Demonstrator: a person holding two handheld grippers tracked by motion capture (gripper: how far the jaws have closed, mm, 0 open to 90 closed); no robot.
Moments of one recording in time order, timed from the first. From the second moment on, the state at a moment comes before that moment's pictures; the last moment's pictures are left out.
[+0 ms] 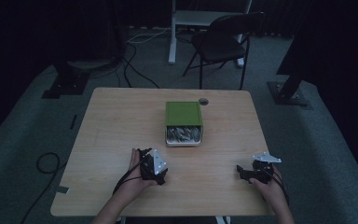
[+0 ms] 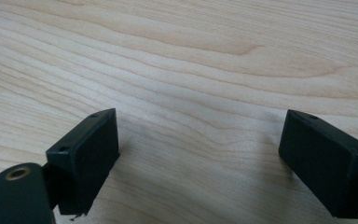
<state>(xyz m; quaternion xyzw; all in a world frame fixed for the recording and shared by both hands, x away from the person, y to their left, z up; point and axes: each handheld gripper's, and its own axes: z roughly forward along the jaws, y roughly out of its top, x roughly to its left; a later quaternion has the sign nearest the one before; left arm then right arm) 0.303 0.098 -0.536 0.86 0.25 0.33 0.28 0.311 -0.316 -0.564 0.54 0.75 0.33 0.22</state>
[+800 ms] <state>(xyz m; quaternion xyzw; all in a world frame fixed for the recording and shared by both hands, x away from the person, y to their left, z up) 0.317 0.055 -0.538 0.87 0.12 0.41 0.22 0.311 -0.316 -0.564 0.54 0.75 0.33 0.22</state>
